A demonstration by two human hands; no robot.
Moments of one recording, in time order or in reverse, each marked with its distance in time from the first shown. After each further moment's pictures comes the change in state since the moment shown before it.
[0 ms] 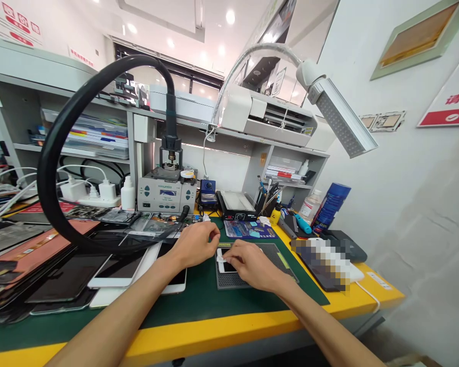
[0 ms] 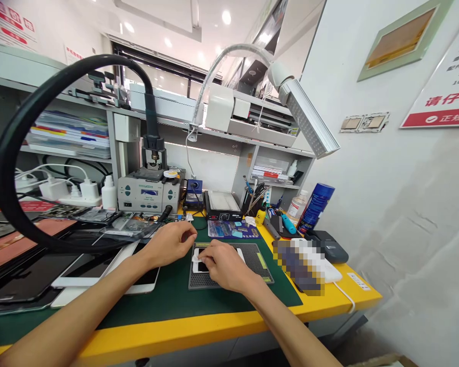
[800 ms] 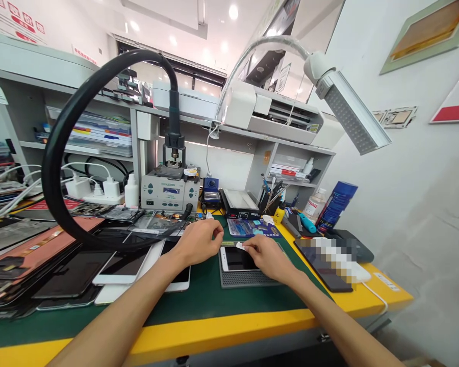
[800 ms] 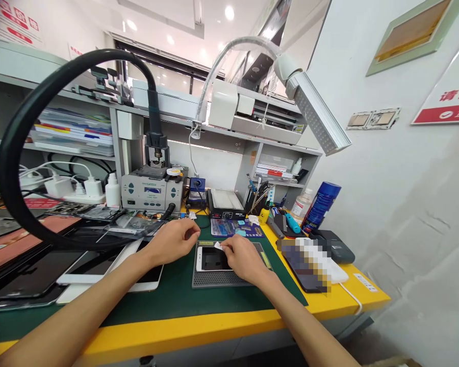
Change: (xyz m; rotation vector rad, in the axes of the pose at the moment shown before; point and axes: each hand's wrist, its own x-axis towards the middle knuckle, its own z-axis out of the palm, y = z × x) left_hand 0.001 -0.003 -0.001 -0.032 0.001 0.007; right_hand -0.003 0.037 -0.002 -0.087 0.131 0.266
